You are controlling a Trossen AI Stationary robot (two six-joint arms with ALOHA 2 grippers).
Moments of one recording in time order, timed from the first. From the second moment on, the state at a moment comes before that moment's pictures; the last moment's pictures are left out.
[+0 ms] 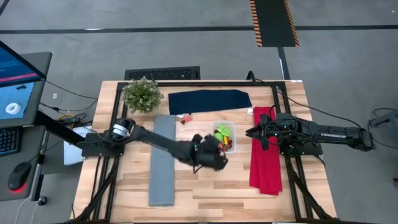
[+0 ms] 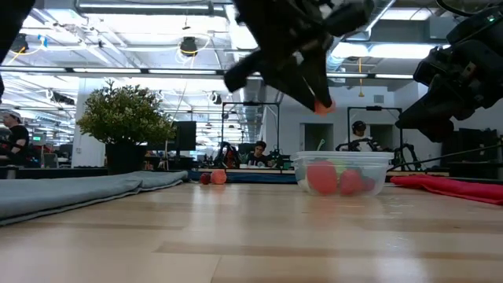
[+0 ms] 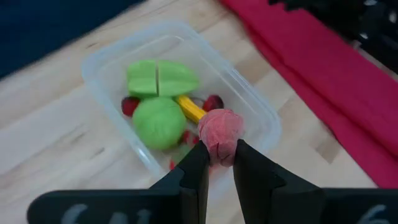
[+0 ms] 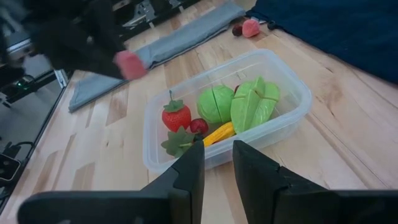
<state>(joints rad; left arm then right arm) -0.26 2.12 1.72 -0.56 -0.61 -0.95 -0.20 0.31 0.09 -0.21 -0.18 0.32</state>
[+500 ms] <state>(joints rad) -0.04 2.18 1.72 -0.26 -0.26 -0.84 -0.20 0.31 0.09 -0.21 -0.18 0.32</state>
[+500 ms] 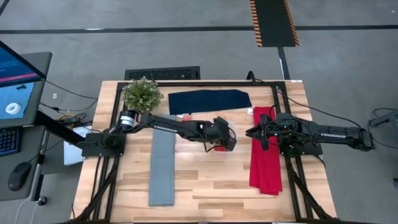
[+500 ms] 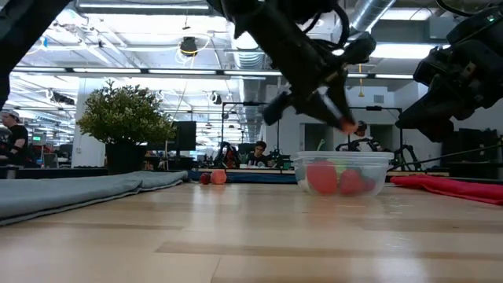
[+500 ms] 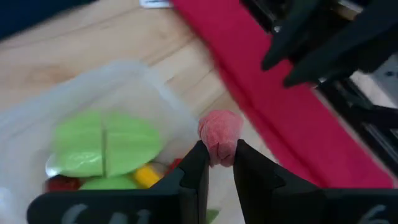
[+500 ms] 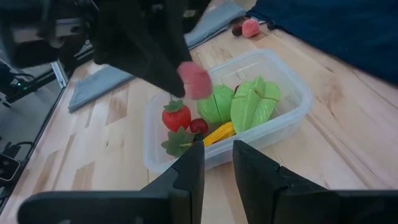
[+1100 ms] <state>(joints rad) 0.04 2.20 1.72 -0.26 -0.23 -0.89 -0.20 0.31 0.09 -0.21 -0.18 0.32</state>
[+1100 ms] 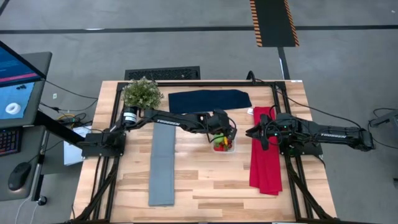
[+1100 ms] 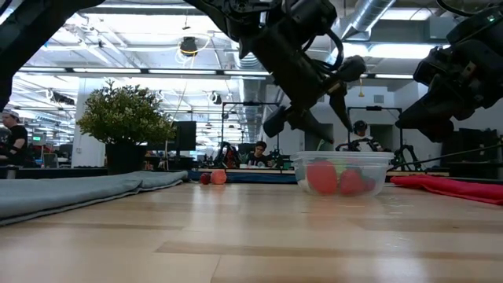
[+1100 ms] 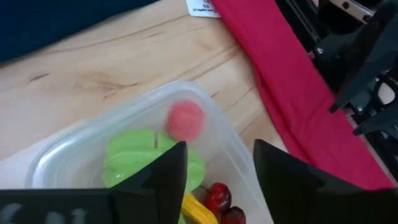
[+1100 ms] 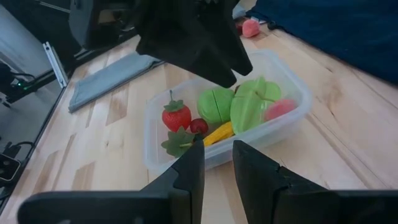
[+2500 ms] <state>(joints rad) -0.38 2.06 1.78 0.22 0.58 -0.02 -0.20 0.31 0.09 -0.19 -0.18 0.34</state>
